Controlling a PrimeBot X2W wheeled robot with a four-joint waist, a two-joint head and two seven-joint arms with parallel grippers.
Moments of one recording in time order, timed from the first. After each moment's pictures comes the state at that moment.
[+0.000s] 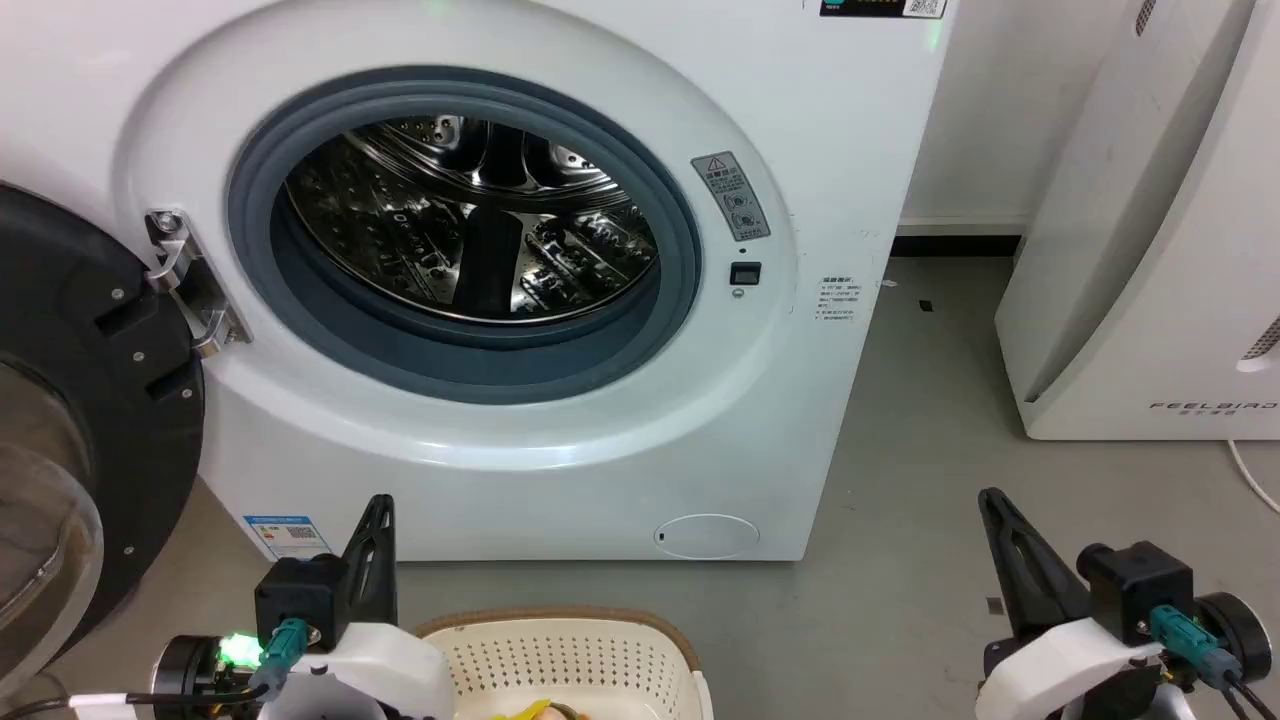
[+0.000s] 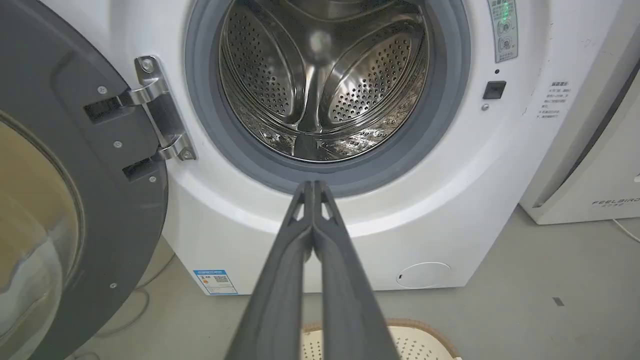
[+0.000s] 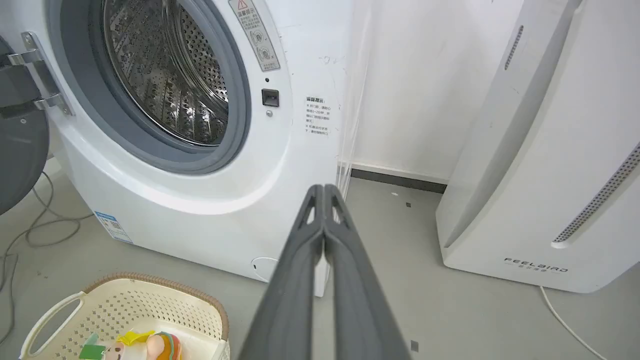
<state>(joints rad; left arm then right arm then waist) 0.01 0.05 0.00 0.00 0.00 0.00 0.00 0.01 -0.05 0.00 0.00 0.01 0.13 0.00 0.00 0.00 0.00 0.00</state>
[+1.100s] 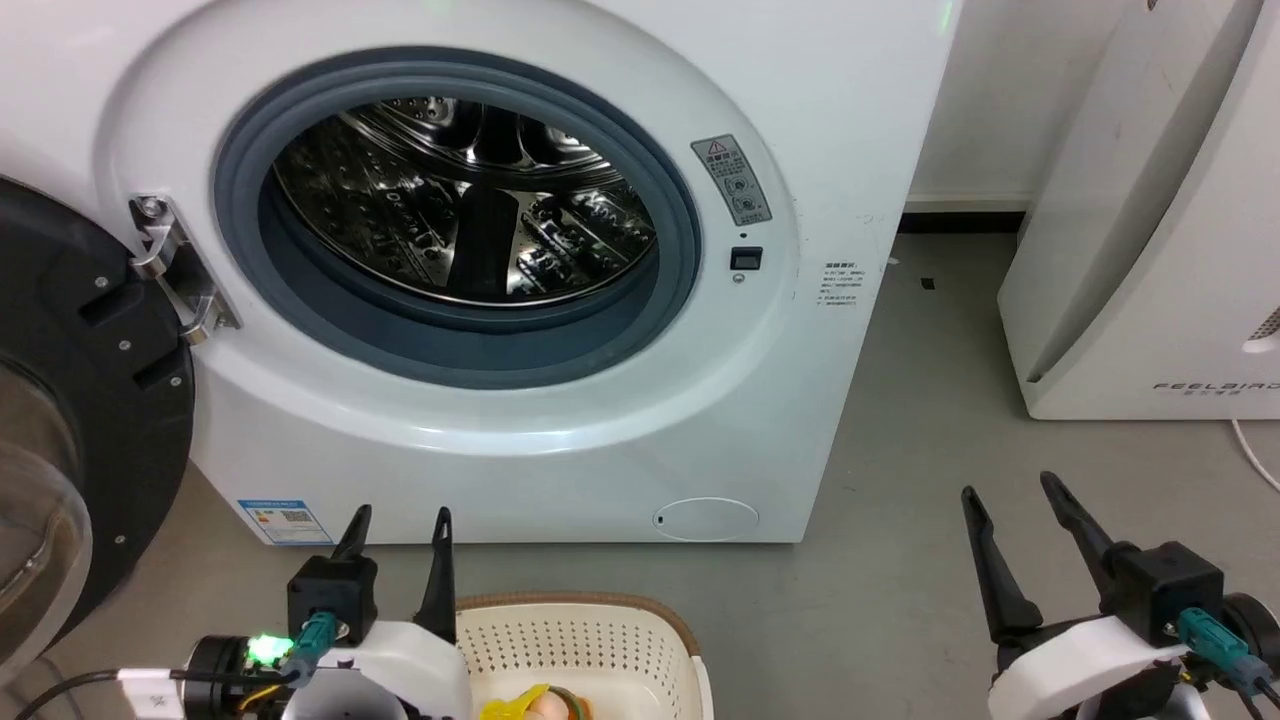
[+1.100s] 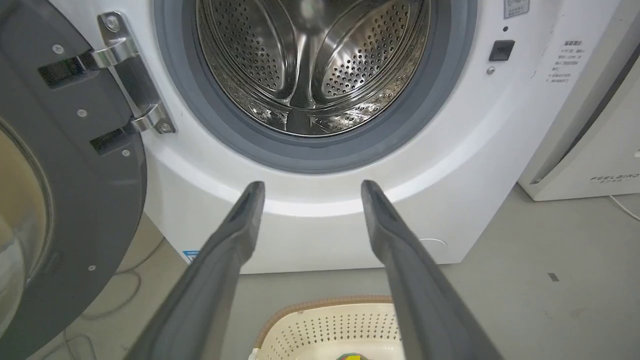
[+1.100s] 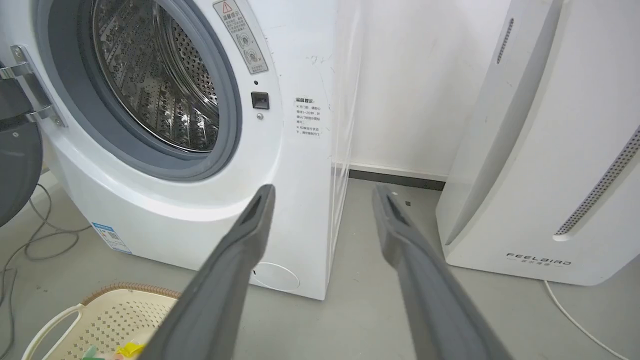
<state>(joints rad) -0.02 0.05 -0.02 0.11 0.00 0.01 -0.03 0.01 -0.05 -0.02 -0.01 0.04 0.13 -0.03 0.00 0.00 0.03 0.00</state>
